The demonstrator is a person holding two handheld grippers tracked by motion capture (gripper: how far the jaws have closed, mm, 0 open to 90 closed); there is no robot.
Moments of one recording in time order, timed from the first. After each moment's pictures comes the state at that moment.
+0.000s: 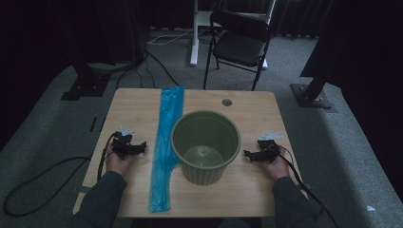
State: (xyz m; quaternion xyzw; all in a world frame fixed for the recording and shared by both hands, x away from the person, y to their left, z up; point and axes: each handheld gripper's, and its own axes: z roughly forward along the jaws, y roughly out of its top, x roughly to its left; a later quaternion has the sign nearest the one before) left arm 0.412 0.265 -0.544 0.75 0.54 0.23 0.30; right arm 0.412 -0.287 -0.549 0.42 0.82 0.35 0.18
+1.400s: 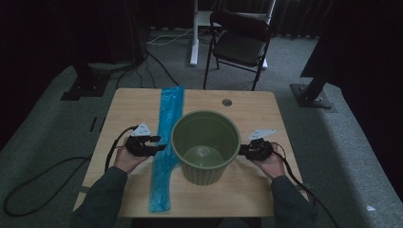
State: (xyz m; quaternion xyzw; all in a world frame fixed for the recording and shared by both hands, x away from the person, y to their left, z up) left arm 0.390 0.200 -0.477 0.86 0.28 0.12 0.42; right arm 0.394 -0.244 -0.499 0.31 0.87 0.38 0.10
